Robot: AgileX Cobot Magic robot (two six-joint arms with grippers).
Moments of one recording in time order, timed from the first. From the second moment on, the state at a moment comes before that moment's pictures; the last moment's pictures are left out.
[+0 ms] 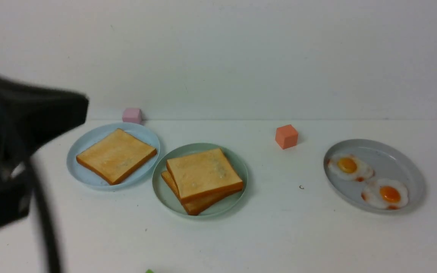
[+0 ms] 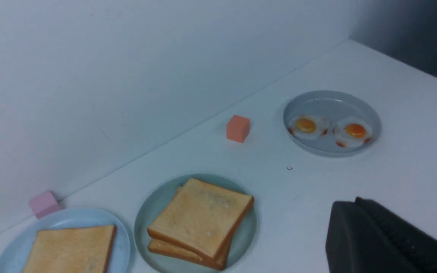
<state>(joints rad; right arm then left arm) 0.54 0.71 -0.94 0.14 0.88 -0.19 -0.61 0.67 -0.89 -0.10 0.56 0.12</state>
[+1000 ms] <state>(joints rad) 0.54 0.71 -0.94 0.16 0.94 -0.16 -0.61 0.24 0.03 -0.20 0.08 0.12</state>
